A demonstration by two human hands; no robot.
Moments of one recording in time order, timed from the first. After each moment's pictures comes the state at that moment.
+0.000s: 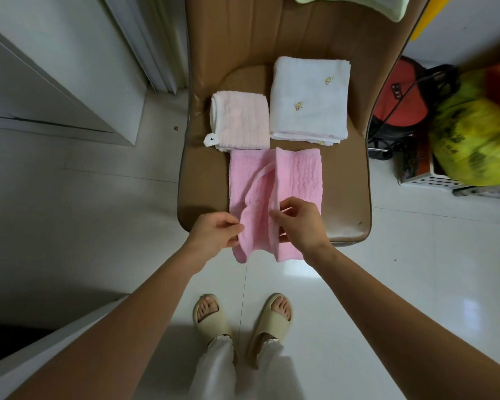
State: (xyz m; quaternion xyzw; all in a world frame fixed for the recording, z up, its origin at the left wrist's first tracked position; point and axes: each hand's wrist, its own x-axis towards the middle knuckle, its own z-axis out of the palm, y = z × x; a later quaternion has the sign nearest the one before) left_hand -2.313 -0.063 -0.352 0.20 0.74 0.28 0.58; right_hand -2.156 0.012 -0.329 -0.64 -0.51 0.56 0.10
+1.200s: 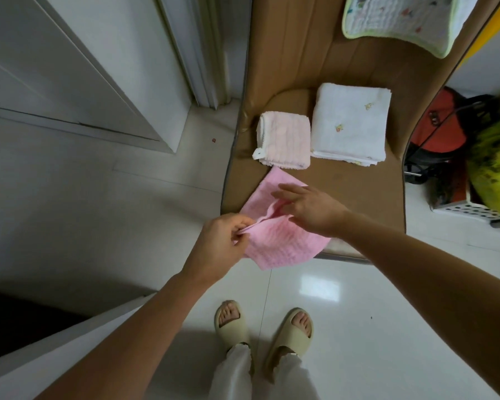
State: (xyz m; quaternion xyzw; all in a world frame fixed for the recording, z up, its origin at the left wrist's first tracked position) left_hand -2.355 -0.108 -0.294 0.49 0.75 0.28 0.34; right_hand -2.197 0.066 -0.335 -0.14 -0.96 0.17 -0.18
